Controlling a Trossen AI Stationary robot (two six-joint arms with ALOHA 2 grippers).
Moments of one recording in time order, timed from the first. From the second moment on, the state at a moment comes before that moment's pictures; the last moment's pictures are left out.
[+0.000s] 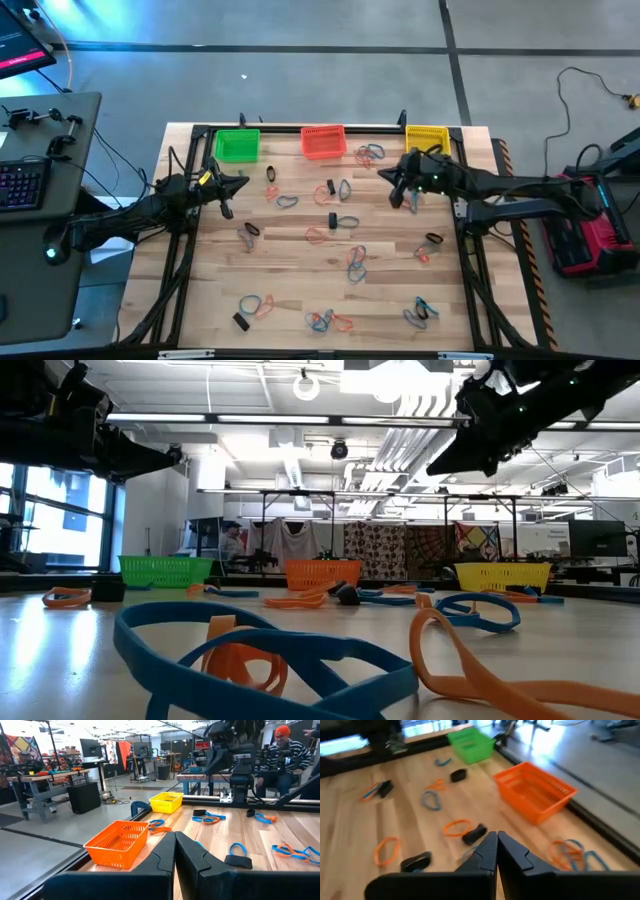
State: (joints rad) left arm 0.29 0.01 0.01 0.02 -0.09 0.08; right arm -0.24 0.91 0.55 -0.07 0.16 0.13
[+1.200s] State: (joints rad) left arm 0.29 0.01 0.01 0.02 -0.09 0.06; right arm -0.20 1.73 0.96 -0.12 0.21 0.48
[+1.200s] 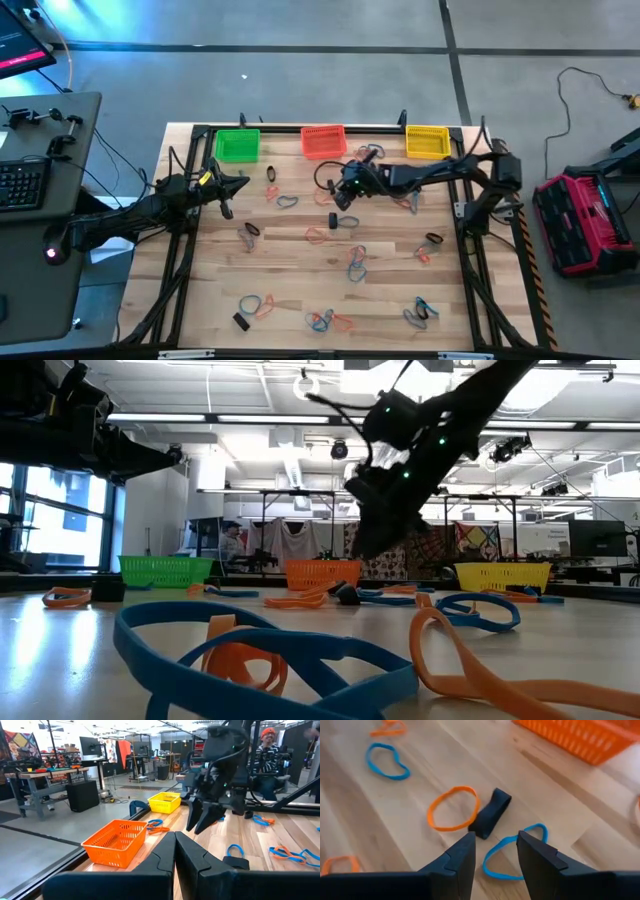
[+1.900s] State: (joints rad) left arm 0.29 0.01 0.01 0.02 -0.09 0.06; right arm -0.26 1.81 1.02 -0.23 0.21 0.60
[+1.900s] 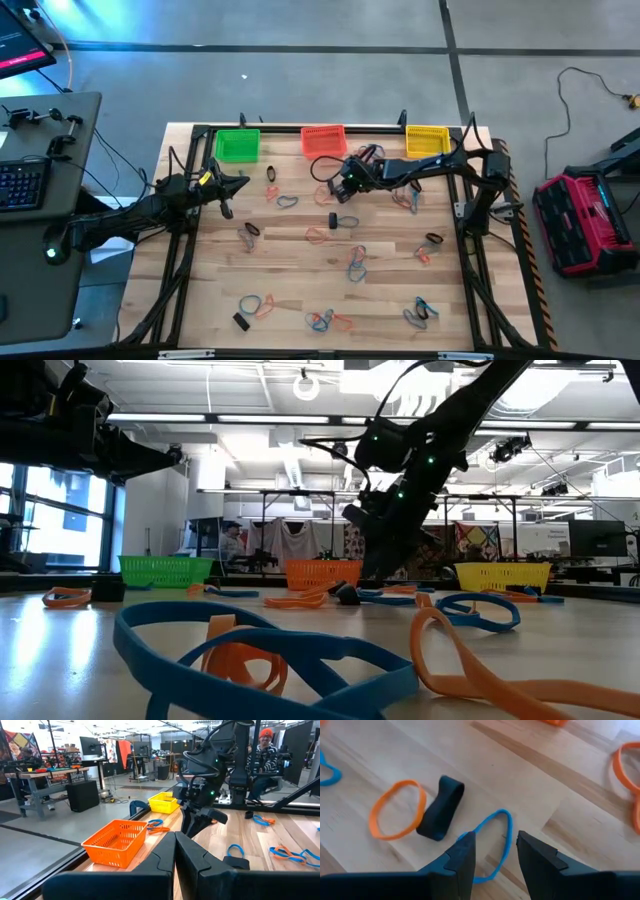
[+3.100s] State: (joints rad) left arm 0.29 0.01 0.01 0.02 -0.09 0.06; right arm -0.26 1.81 1.01 -0.32 0.18 0.56
